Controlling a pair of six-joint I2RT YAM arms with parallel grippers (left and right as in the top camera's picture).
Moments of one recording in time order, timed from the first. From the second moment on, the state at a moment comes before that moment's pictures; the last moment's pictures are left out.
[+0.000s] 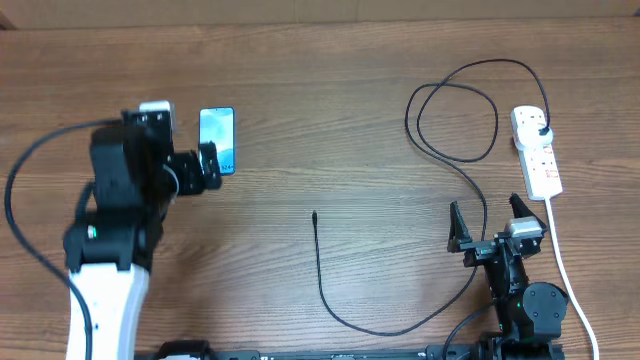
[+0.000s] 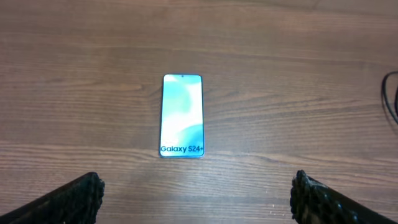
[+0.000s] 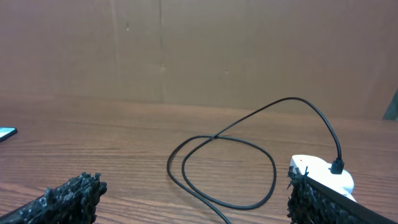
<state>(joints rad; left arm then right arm) 0.02 1.11 1.10 -0.73 0.06 -0.10 -0.03 0.01 0.02 -0.02 -0.15 -0.03</state>
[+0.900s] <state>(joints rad) 0.02 1.65 1.50 -1.15 0.07 -0.09 -0.03 0.01 0.02 -0.02 -0.15 -0.04</state>
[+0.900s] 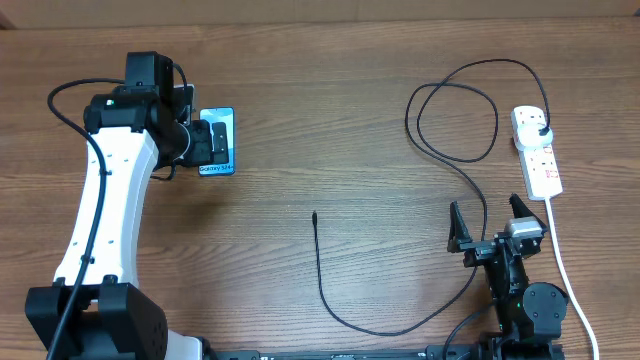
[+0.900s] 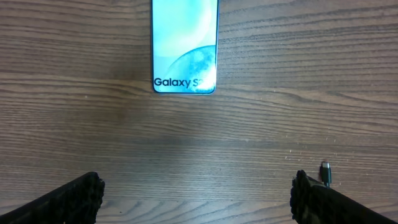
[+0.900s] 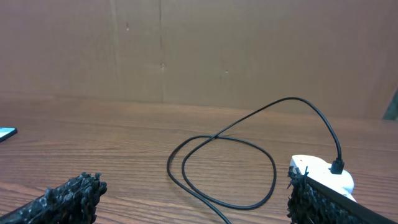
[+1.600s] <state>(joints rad) 0.02 1.85 1.78 -1.28 0.12 -0.08 -0.03 0.01 0.02 -0.02 -0.15 -0.03</state>
